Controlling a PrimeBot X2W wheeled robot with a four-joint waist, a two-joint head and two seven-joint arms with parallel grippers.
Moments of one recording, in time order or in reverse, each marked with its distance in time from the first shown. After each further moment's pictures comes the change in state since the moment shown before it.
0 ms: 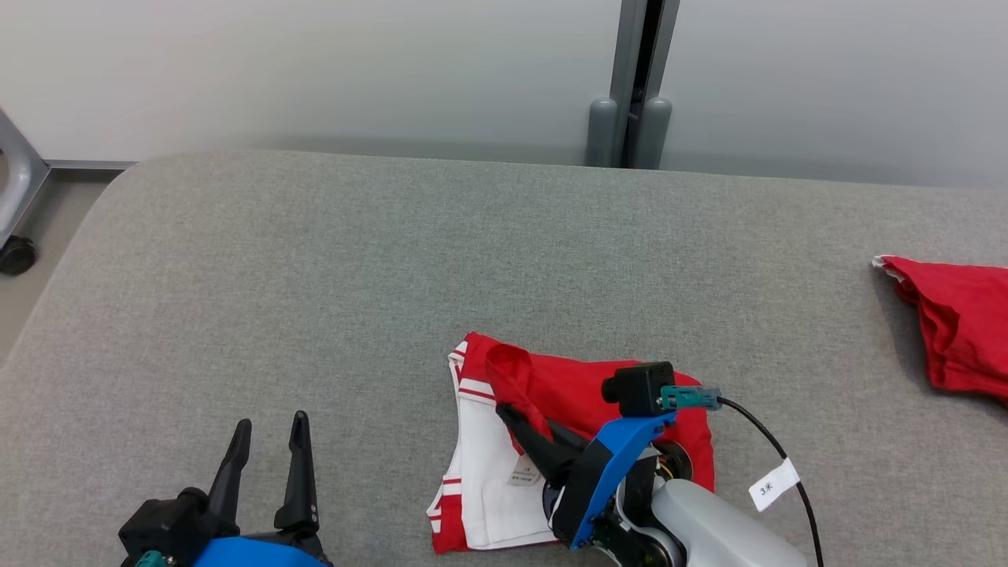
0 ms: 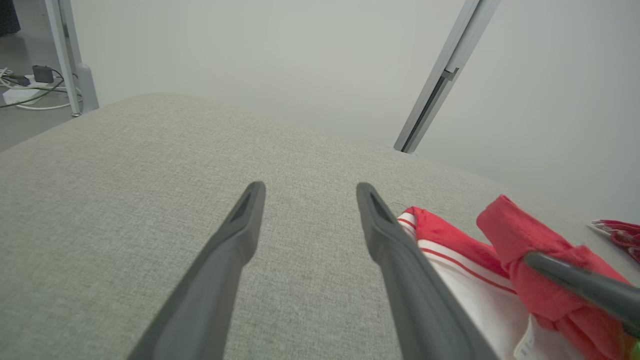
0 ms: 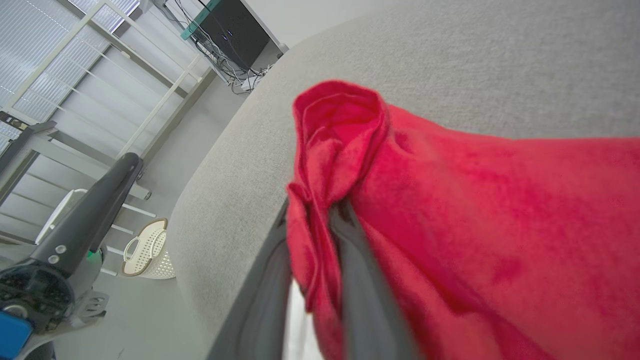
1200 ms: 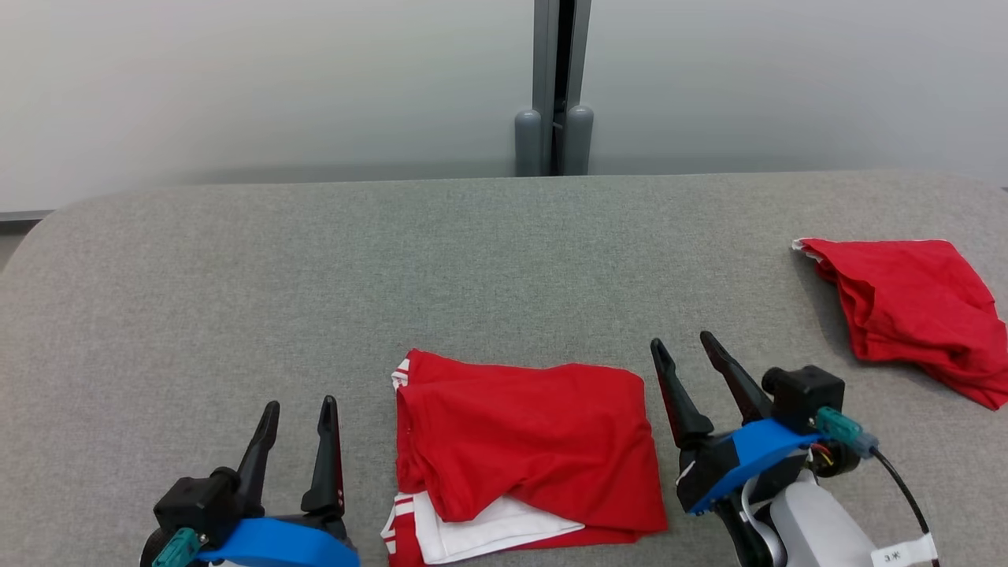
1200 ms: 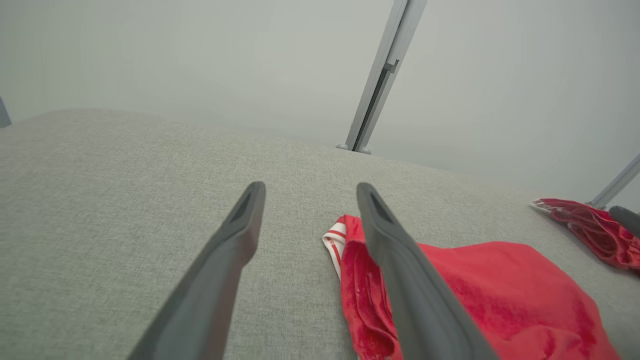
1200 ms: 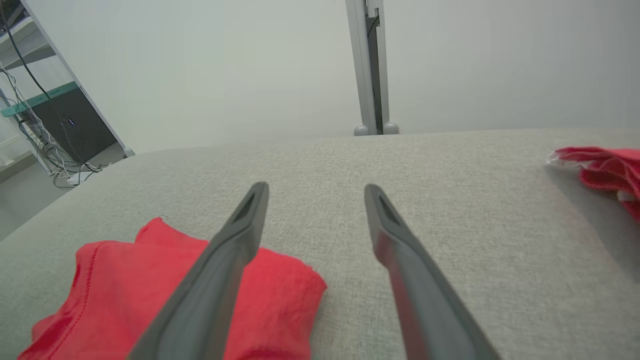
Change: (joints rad) left arm -0.069 -0.023 -0.051 0.047 0.033 0.001 -0.003; right arm 0.142 -0.002 -0.559 -0.043 -0.647 0.000 -0.204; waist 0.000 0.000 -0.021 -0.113
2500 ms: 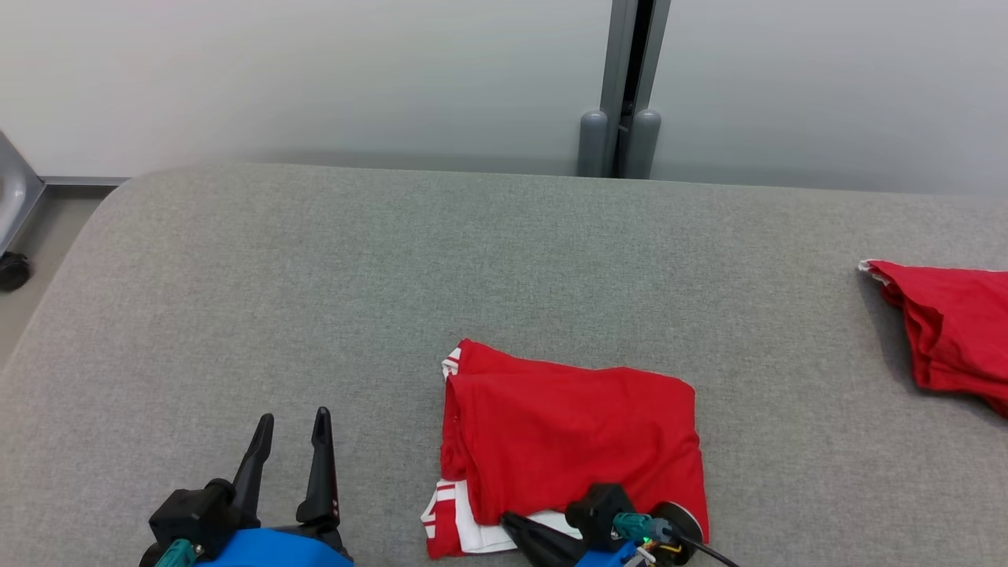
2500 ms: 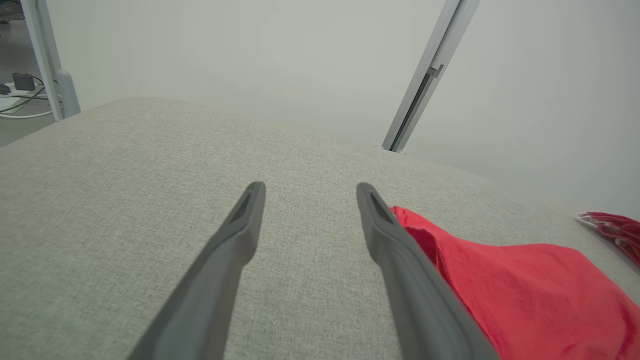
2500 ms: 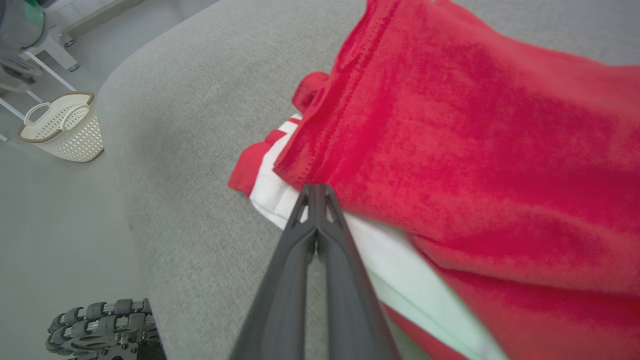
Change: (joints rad) left arm 0.026 0.001 0.008 0.012 -0.017 0.005 -0.009; right arm 0.034 0.001 0.579 0.071 0.093 0.000 0.133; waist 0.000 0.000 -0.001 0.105
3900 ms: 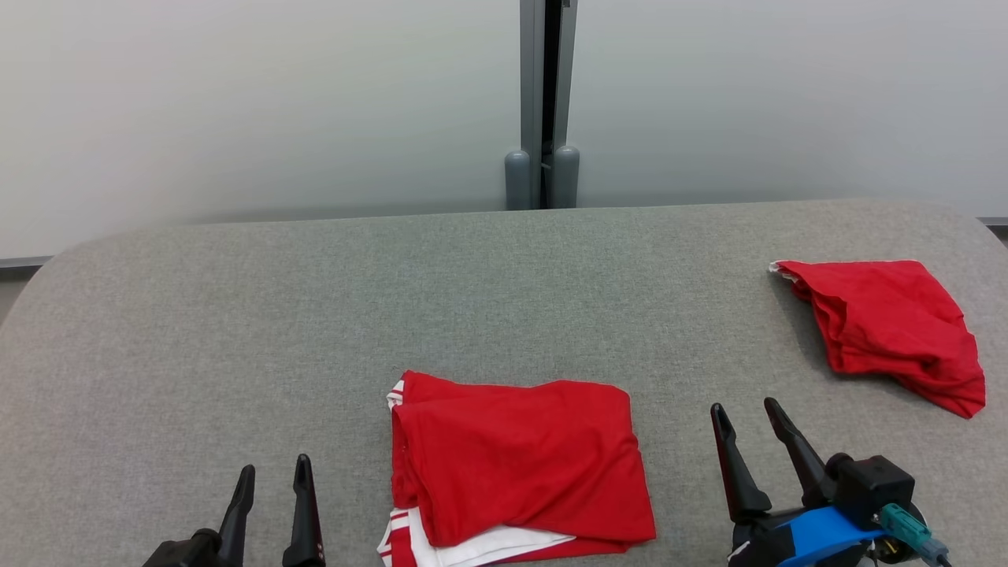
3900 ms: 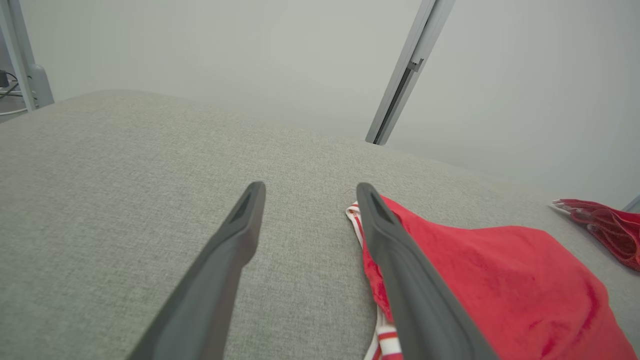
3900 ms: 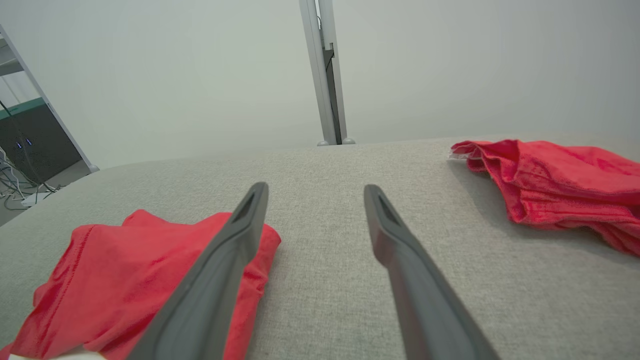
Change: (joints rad) left arm 0.104 -0.093 0.143 0.035 0.096 -0.056 -0.005; right arm 0.280 -0.001 -0.732 -0.375 -0.214 0.000 -0.126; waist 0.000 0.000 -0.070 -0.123
